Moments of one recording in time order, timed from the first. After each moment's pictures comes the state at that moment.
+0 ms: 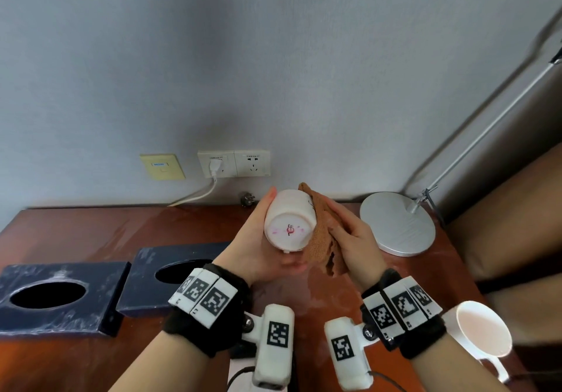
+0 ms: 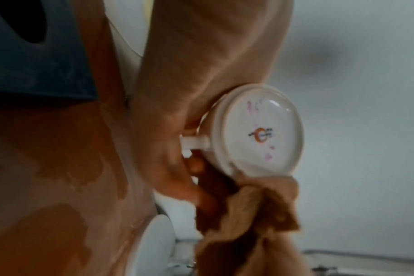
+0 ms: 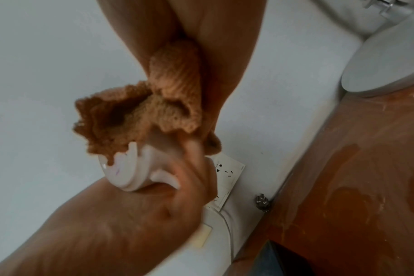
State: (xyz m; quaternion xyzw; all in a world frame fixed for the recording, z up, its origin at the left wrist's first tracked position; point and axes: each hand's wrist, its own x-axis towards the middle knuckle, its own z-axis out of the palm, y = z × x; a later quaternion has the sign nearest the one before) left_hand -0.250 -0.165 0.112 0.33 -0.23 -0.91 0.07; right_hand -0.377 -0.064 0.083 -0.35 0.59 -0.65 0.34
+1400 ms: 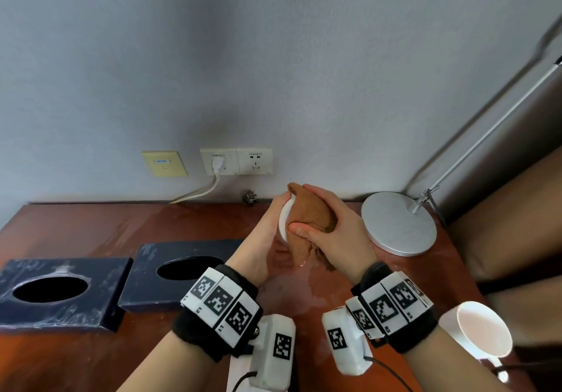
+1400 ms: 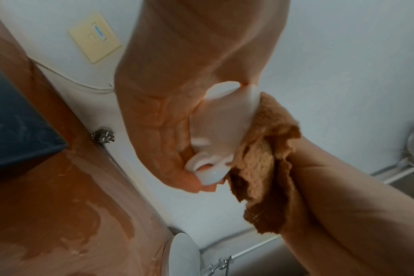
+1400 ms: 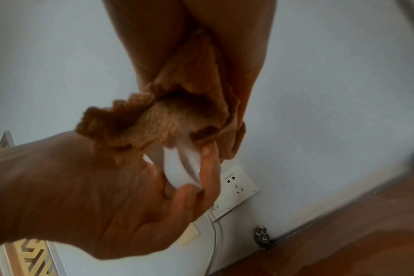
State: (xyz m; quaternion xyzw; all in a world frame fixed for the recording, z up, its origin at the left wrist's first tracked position) left_hand -0.269 -0.145 0.147 0.44 -0.41 -0.80 0.08; right_hand -0.358 -0.070 0.112 -0.44 0.69 -0.53 0.22
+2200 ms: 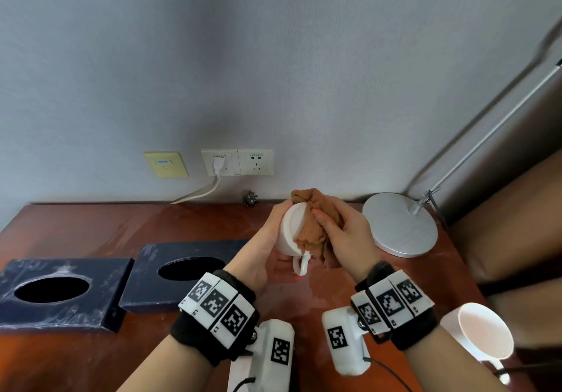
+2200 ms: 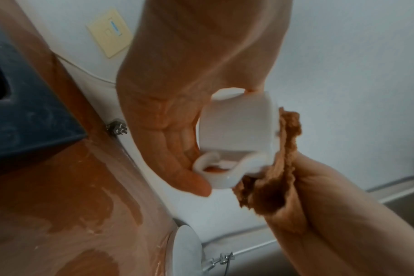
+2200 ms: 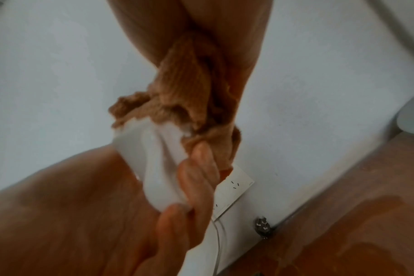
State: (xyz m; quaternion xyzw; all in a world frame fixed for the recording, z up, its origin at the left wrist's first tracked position) left_hand -0.272 -0.158 0.122 0.50 -0.42 -0.76 0.05; right_hand -0.367 -0.074 0.100 -0.42 0.67 -0.57 0.23
